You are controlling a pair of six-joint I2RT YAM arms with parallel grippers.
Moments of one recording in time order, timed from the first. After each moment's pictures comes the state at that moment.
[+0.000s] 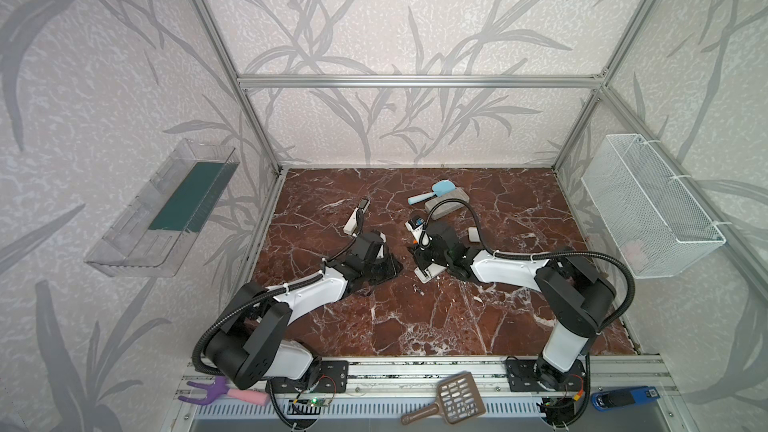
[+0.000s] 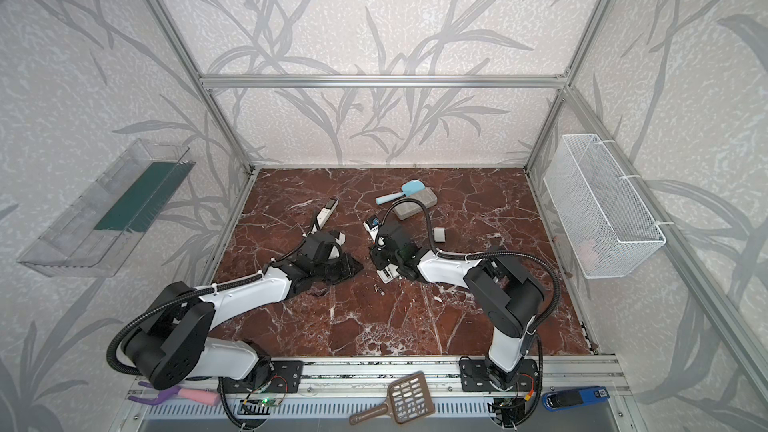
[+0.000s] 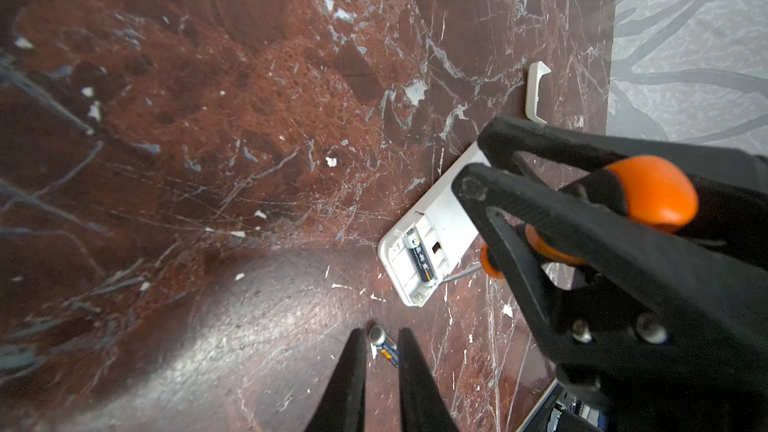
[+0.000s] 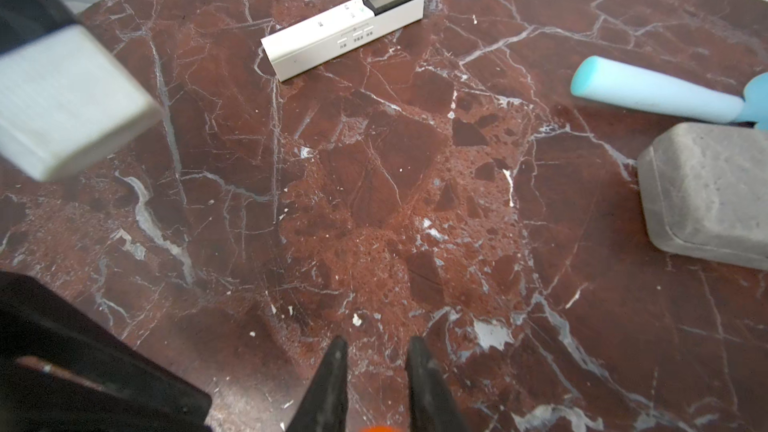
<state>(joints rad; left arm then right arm) -0.55 1.40 0.61 0.00 0.29 -0.87 0.79 1.78 0.95 0.20 -0.03 0.11</state>
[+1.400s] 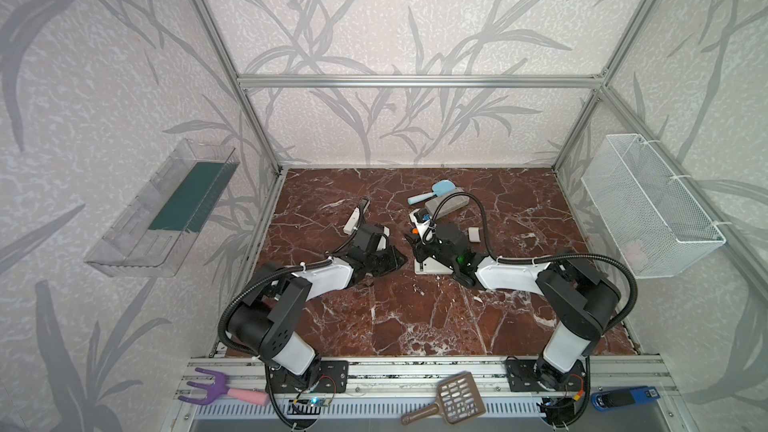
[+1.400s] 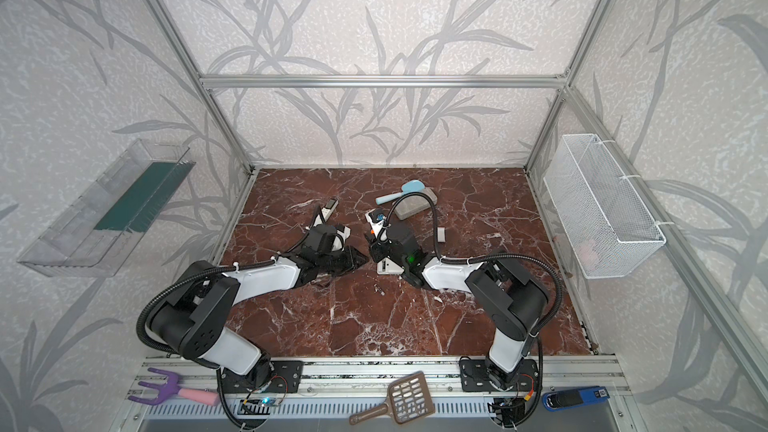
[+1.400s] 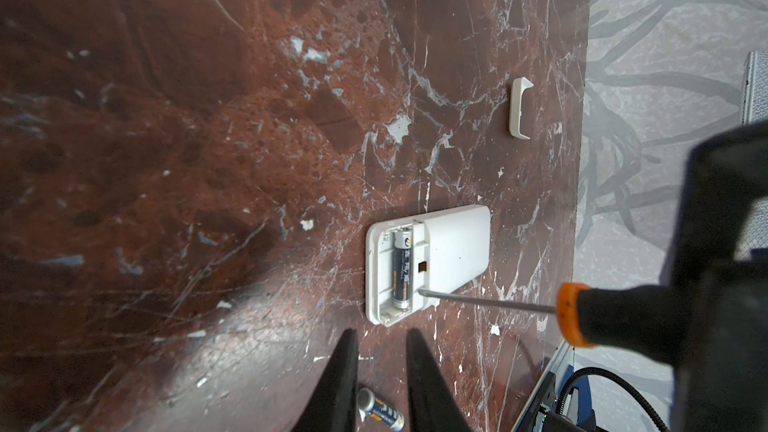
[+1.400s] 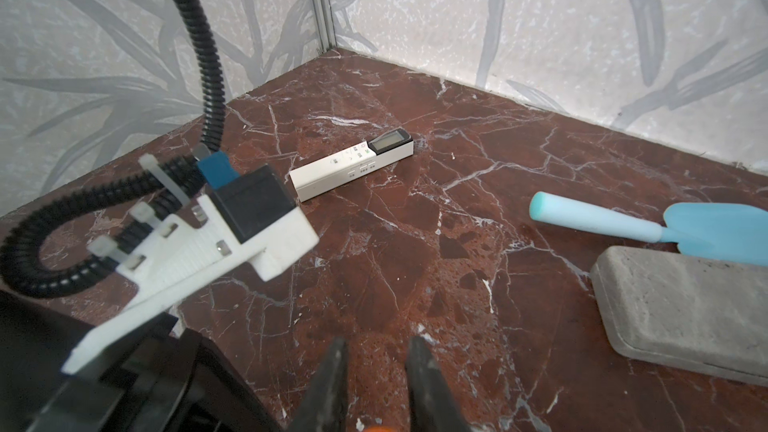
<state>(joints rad) -0.50 1.58 0.67 0.13 0.42 -0.85 0.79 1.74 0.84 0.59 0.01 0.09</state>
